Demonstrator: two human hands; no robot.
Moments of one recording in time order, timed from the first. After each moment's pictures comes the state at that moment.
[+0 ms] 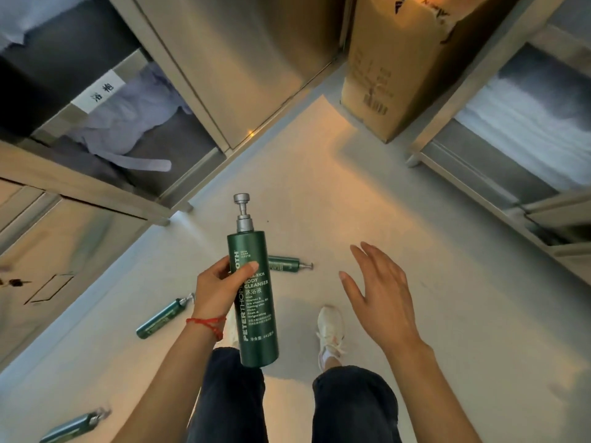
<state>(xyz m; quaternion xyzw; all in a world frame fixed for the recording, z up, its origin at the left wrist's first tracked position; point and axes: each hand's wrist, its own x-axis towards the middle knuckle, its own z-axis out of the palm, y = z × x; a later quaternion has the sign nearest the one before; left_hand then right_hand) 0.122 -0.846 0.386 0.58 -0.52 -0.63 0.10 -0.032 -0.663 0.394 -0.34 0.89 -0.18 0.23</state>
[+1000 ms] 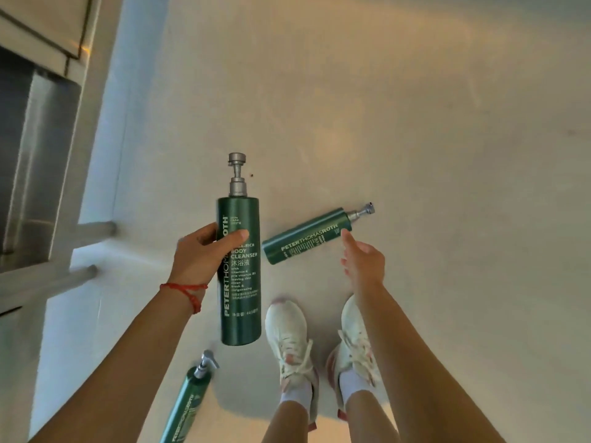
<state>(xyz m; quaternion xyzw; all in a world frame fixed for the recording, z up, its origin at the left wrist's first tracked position) 0.123 -1.049 -0.042 0.45 -0.66 -0.57 -0.20 0.089 -0.825 -0.105 0.47 0.67 -0.45 0.36</state>
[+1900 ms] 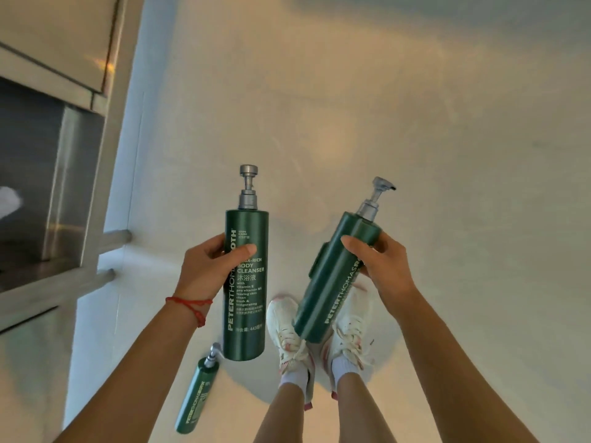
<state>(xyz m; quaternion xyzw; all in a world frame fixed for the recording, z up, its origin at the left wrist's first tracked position) 0.111 -1.035 0.019 0.43 -0.65 -0.59 -0.21 0.057 -0.791 0.000 0.31 0.66 -0.59 0.34</state>
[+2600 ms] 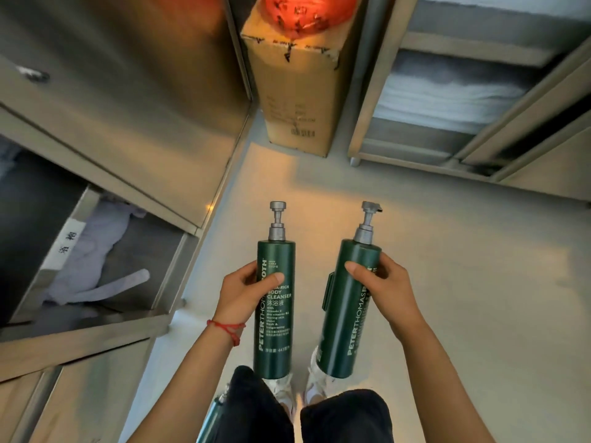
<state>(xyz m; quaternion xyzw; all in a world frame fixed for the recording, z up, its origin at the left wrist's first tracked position) 0.058 -0.965 0.408 0.31 -0.65 -0.69 -0.10 -0.002 -0.745 0.425 0.11 0.72 -0.65 0.23</state>
